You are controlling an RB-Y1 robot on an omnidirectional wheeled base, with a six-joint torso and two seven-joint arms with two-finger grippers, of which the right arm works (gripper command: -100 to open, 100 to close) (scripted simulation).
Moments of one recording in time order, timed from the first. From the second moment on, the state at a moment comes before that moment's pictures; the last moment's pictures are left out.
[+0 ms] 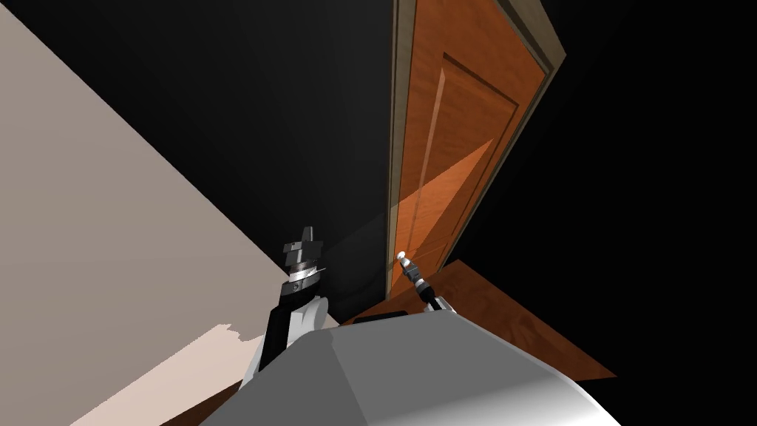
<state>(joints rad) 0.00 -0.13 -0.06 -0.78 0.42 -0.88 1.10</state>
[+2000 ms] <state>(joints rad) 0.00 -0.17 -0.05 -0.77 0.20 -0.88 0.62</state>
